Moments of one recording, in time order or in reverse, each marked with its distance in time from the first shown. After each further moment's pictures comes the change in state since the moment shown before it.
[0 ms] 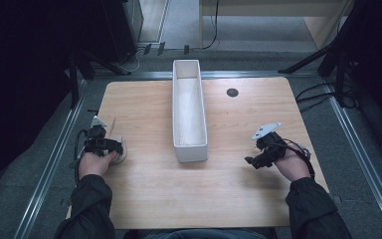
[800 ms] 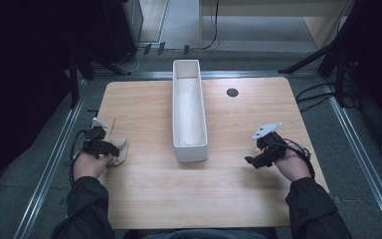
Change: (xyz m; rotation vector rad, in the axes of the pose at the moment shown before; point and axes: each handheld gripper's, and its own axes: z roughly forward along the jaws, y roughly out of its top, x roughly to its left) left arm 0.007 -0.004 -0.003 0.002 -0.075 0.102; right arm 0.000 0.000 -0.001 -0.010 0.002 0.003
